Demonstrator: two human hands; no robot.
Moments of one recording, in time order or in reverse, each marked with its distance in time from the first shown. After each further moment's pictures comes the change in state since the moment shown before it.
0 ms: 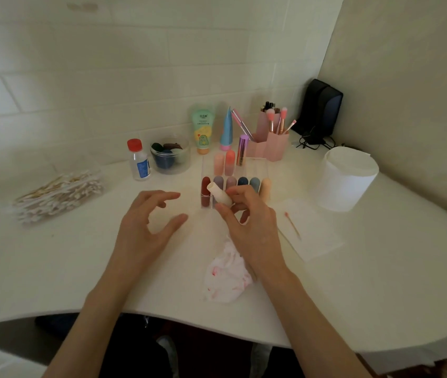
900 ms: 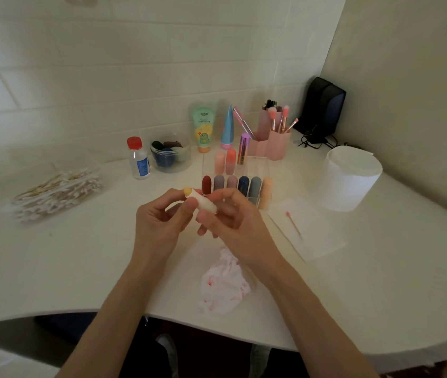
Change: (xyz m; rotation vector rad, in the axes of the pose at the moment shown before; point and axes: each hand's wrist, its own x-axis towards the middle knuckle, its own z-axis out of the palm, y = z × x) left_hand -0.002 0.042 0.022 -0.683 0.059 -0.175; right_hand -0.004 -0.026 -0.005 0.546 -0.384 0.167
